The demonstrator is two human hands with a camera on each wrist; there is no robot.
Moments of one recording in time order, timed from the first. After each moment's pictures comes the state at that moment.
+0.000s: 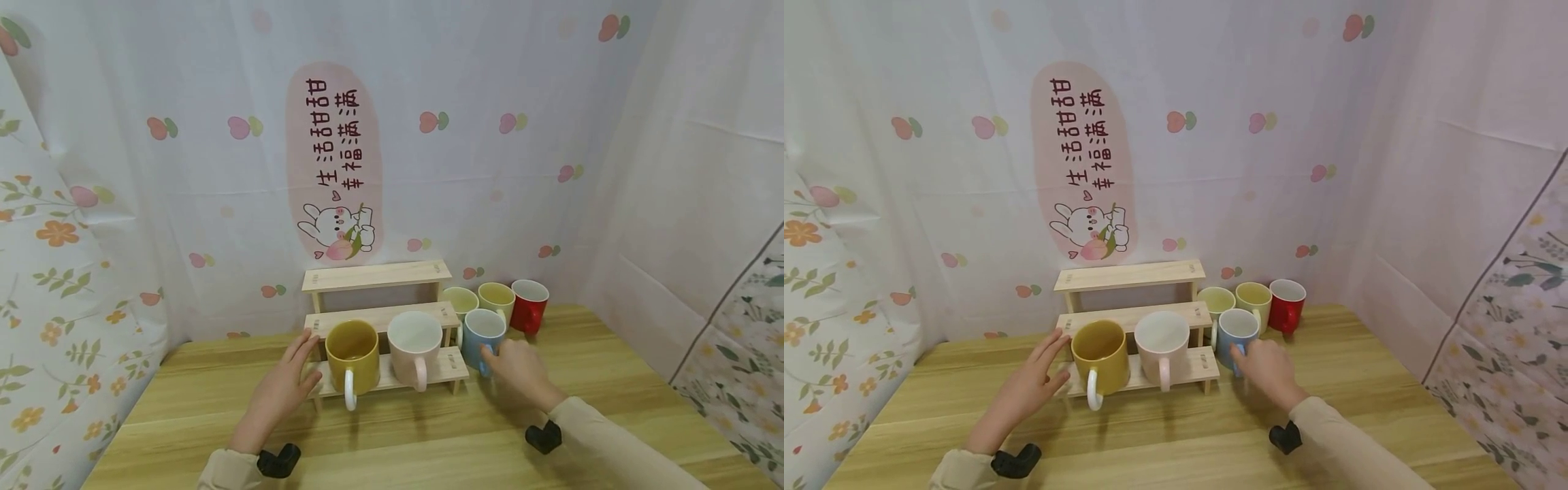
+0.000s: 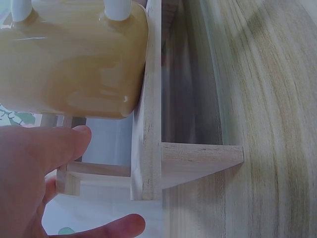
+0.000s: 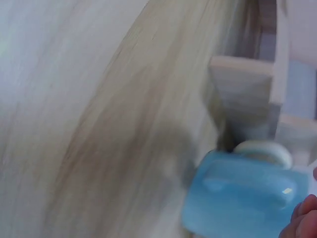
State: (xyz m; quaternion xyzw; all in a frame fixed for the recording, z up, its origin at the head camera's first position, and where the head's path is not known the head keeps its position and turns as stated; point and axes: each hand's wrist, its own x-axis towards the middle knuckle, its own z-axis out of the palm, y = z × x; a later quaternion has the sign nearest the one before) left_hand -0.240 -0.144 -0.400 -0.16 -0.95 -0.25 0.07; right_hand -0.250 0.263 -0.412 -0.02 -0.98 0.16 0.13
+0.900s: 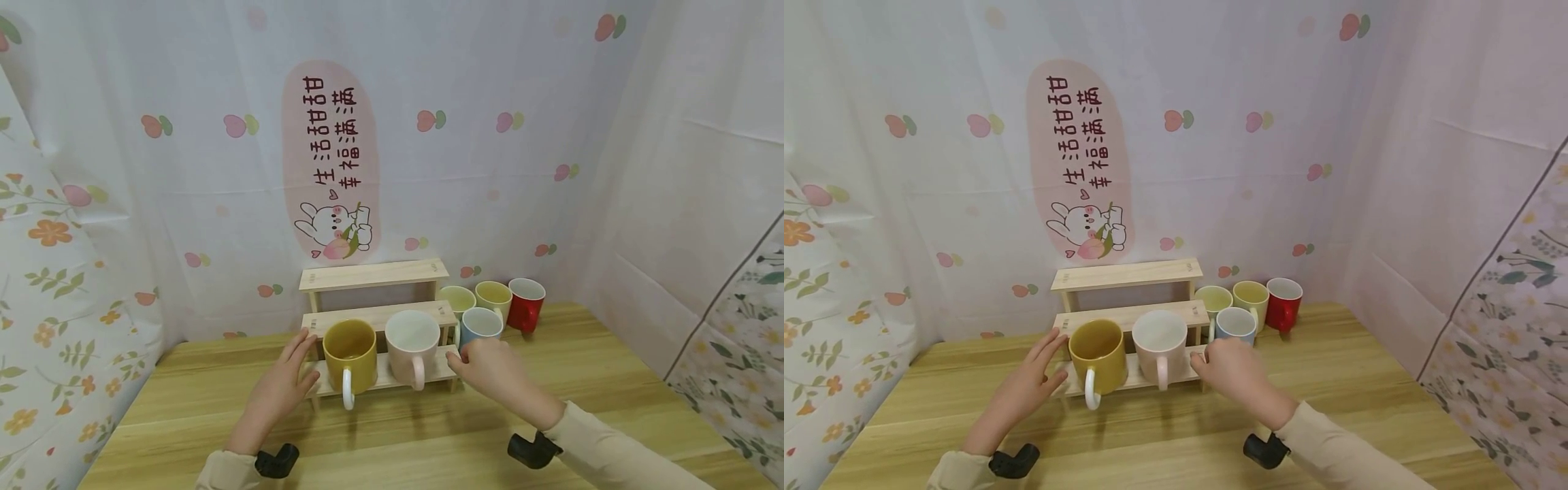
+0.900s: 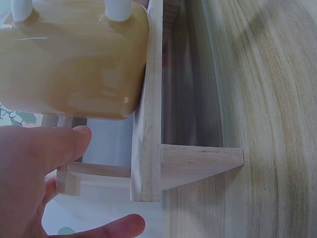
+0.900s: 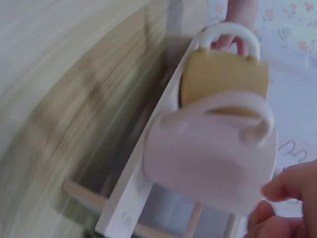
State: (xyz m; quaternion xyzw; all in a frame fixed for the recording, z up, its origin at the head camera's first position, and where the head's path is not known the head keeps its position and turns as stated) left_hand -0.241 -0.146 -0.401 -0.16 -0.95 -0.25 0.07; right_hand -0.202 0.193 -0.343 0.07 -0.98 0.16 0.12
